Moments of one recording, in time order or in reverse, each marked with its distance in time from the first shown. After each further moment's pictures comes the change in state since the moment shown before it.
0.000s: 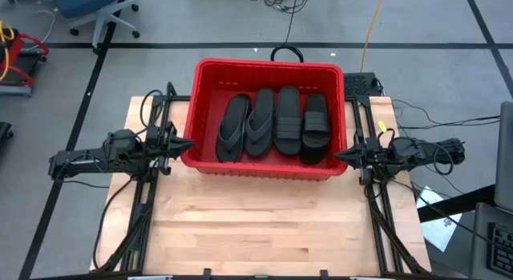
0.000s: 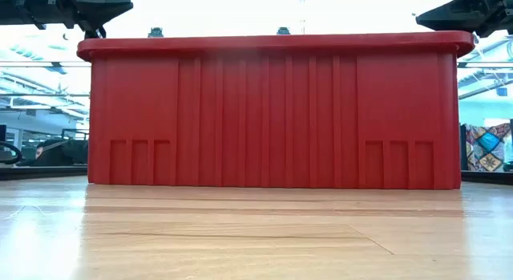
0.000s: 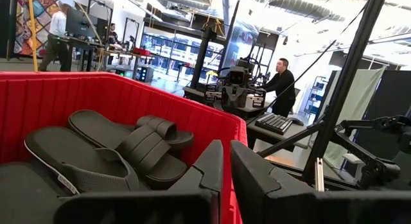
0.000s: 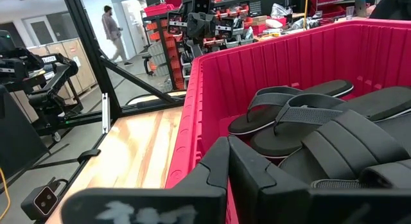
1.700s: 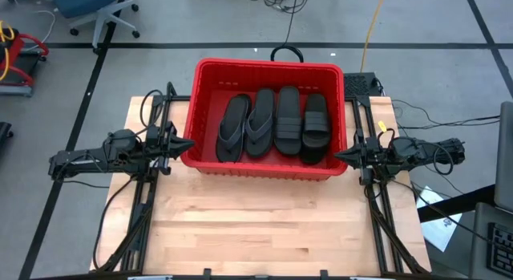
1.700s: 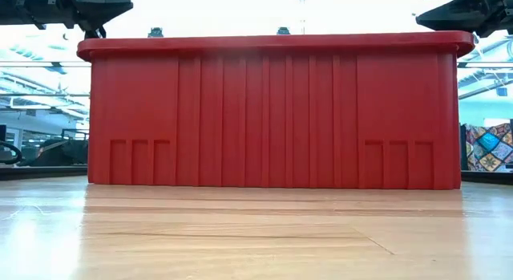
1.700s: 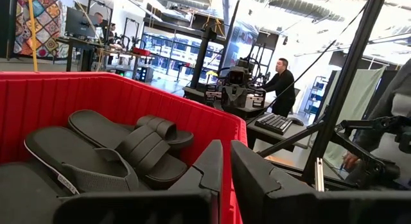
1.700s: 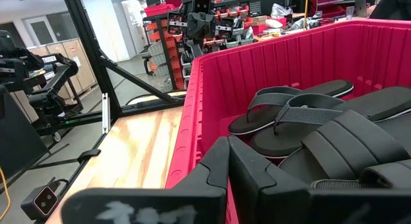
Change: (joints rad) left arm 0.000 0.000 0.000 0.000 0.000 0.000; right arm 0.000 0.000 0.000 0.000 0.000 0.000
